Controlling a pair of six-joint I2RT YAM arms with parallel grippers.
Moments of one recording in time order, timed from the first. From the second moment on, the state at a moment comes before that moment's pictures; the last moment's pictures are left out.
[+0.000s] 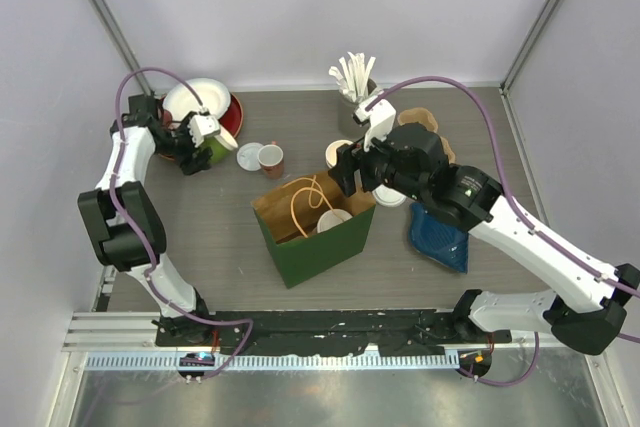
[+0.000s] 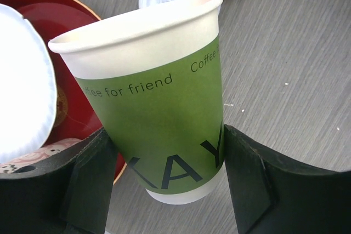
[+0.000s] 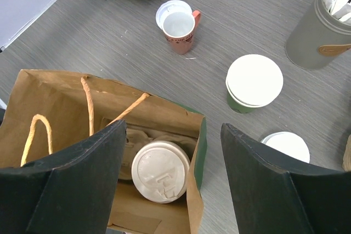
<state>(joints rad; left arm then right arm) 0.24 1.76 1.46 -0.84 0.71 1.33 0.89 1.19 1.36 -0.55 0.15 0.16</state>
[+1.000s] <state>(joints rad) 0.28 1.29 1.68 -1.20 1.22 1.32 0.89 1.48 1.90 -0.39 -0.02 0.29</state>
